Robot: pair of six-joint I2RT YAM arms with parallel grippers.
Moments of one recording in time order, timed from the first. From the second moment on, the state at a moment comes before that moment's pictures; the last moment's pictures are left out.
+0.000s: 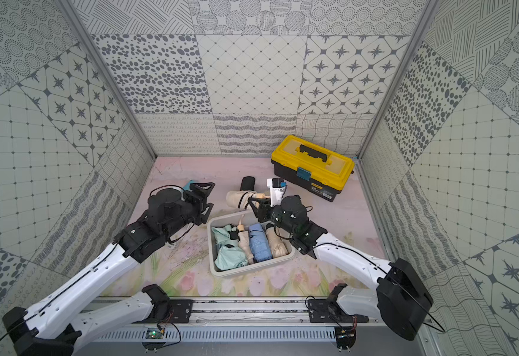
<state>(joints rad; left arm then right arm) -0.59 0.95 1.00 -0.41 -0.15 -1.45 0.71 1.17 0.74 0.25 -0.13 0.57</state>
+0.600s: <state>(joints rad) -0.59 0.98 1.16 -0.84 0.42 -0.06 0.64 1.00 1.05 -0.57 -0.67 0.16</state>
